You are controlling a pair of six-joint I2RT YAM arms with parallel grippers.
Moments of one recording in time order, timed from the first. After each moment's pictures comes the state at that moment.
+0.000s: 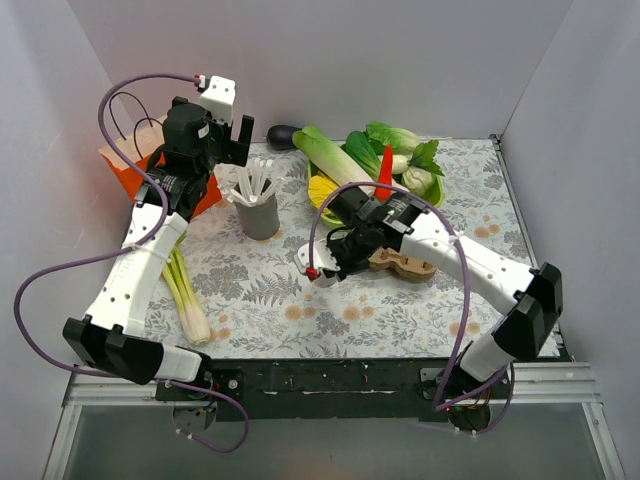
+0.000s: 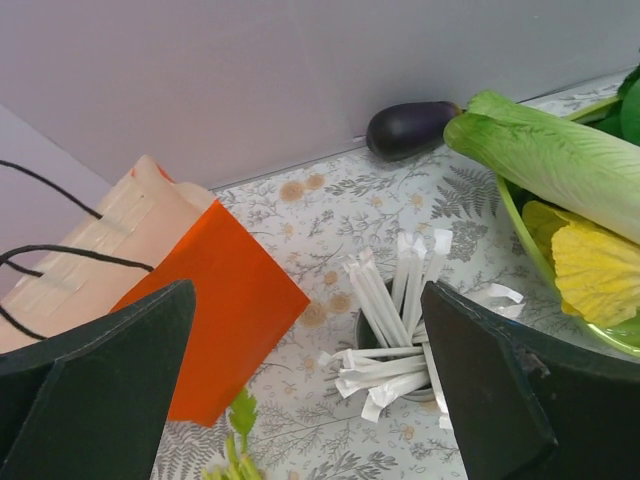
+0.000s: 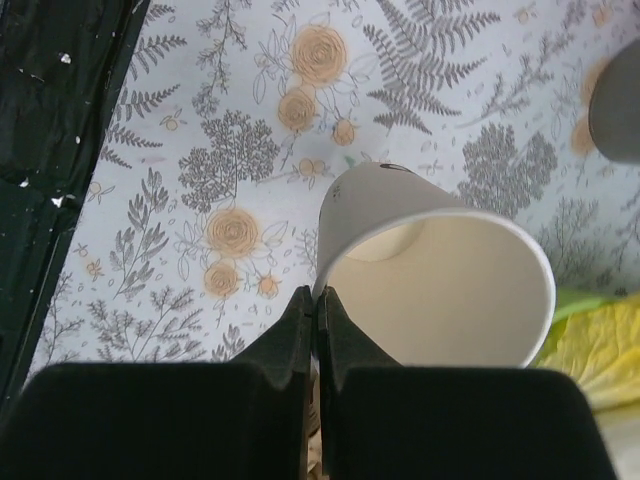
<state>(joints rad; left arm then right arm) -0.31 1.38 1.61 -0.46 -0.22 0.20 0.90 1.54 1.52 -1.13 -0.43 -1.08</state>
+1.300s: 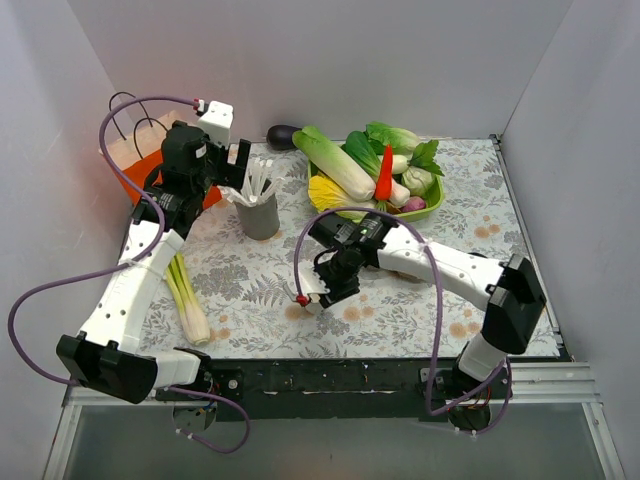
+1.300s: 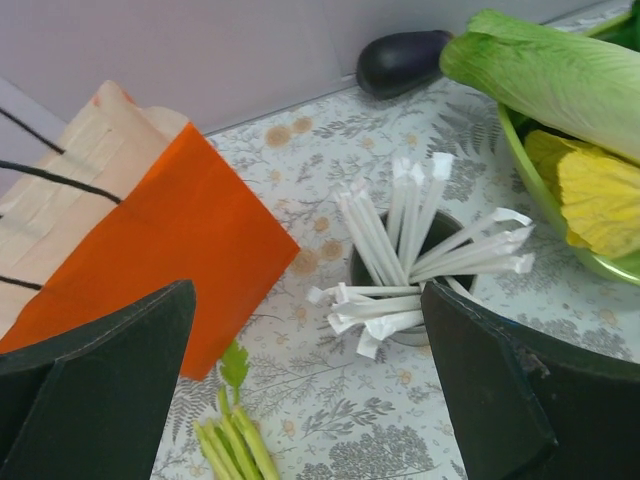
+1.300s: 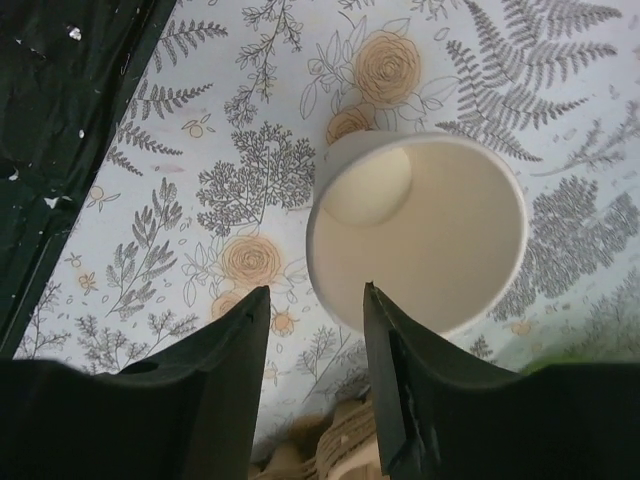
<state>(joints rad) -0.30 1.27 1.44 -0.48 -0.24 0.20 1.02 1.67 1.42 -1.04 -0.40 -1.17</state>
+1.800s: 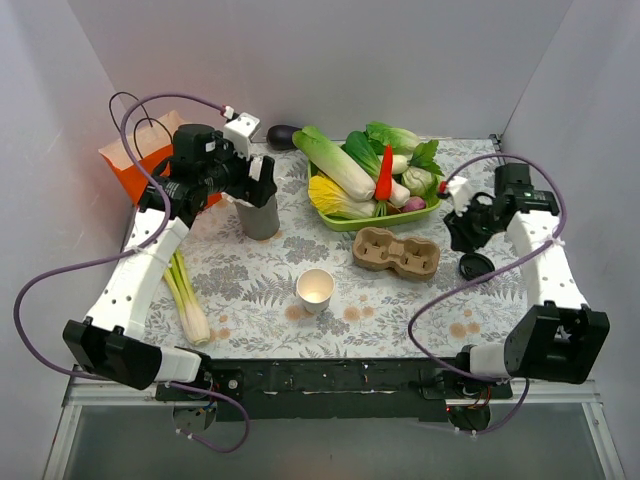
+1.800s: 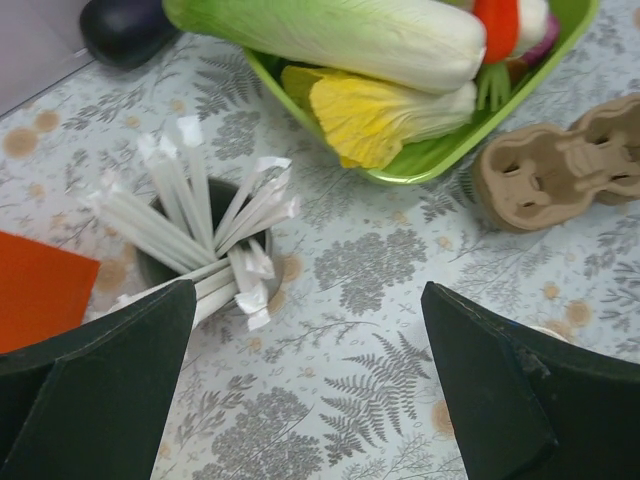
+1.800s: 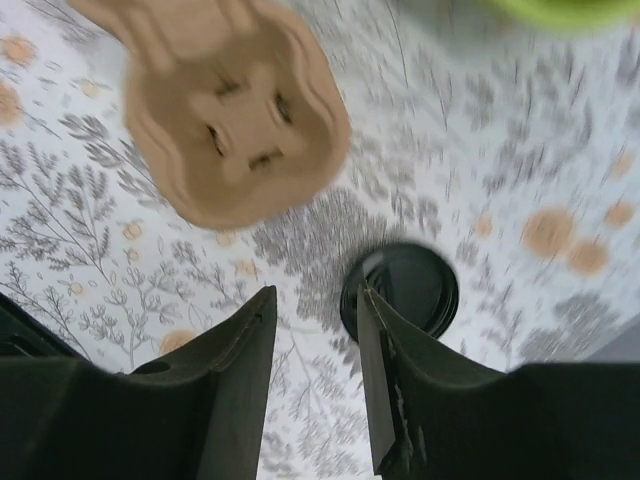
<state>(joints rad) -0.30 1.33 1.49 -0.66 0.26 0.15 0.02 1.32 1.25 -1.04 -0.45 -0.88</state>
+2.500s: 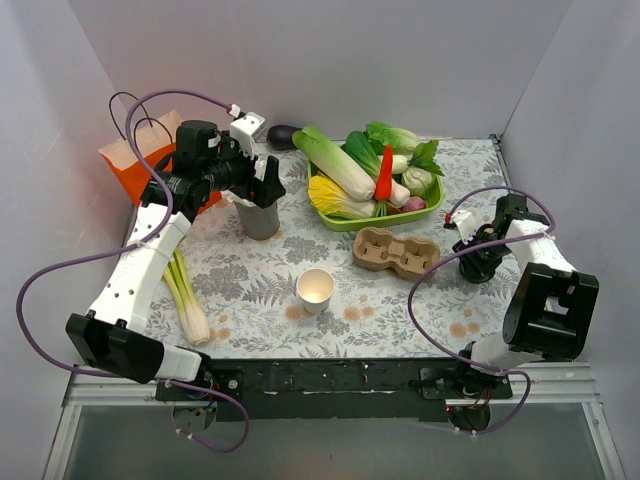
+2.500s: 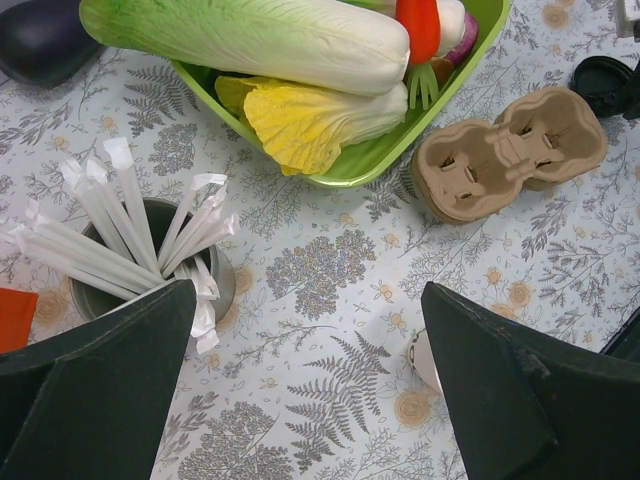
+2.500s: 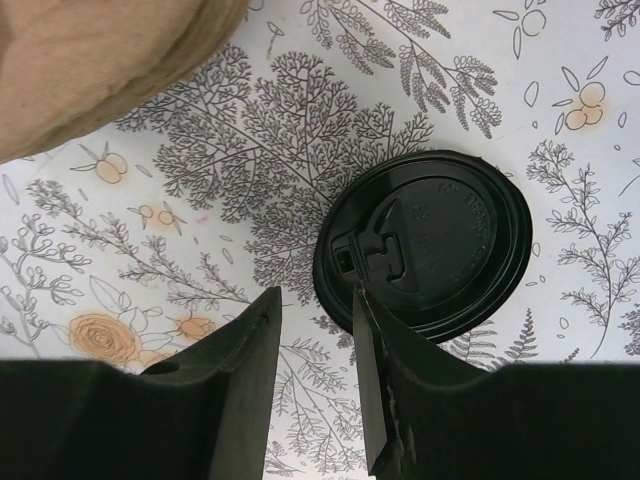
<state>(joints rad) -0.30 1.38 1.55 -0.69 0.43 0.13 -0.22 1.47 0.97 -0.88 -0.31 -0.97</state>
